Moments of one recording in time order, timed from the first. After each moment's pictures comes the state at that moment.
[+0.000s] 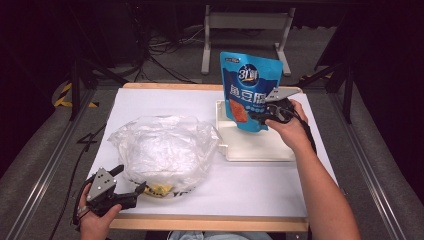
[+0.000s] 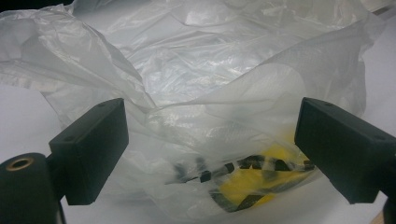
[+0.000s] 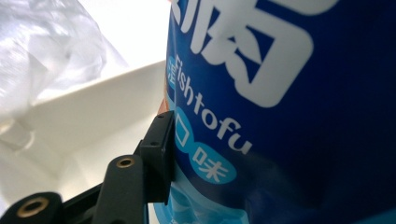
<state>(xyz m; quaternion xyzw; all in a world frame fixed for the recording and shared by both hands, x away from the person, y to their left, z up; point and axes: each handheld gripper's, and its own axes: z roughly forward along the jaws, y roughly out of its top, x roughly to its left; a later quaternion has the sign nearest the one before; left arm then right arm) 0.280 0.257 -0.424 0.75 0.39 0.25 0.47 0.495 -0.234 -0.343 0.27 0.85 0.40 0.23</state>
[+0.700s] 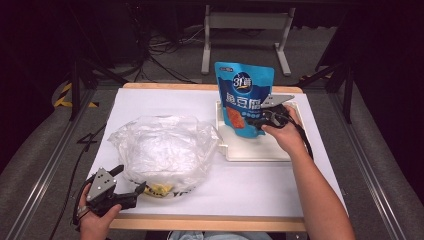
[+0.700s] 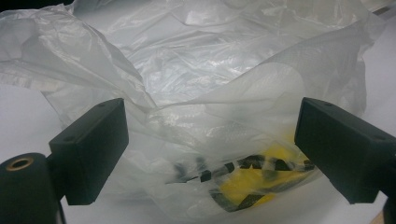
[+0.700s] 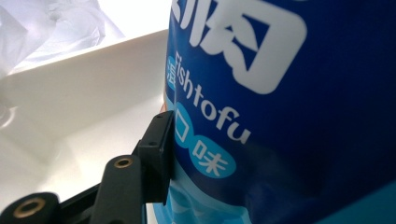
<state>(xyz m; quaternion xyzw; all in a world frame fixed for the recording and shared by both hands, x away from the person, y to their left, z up) 0.280 0.257 -0.423 0.75 0.39 0.25 0.47 0.501 -0.231 -0.372 0.26 0.85 0.40 0.22</state>
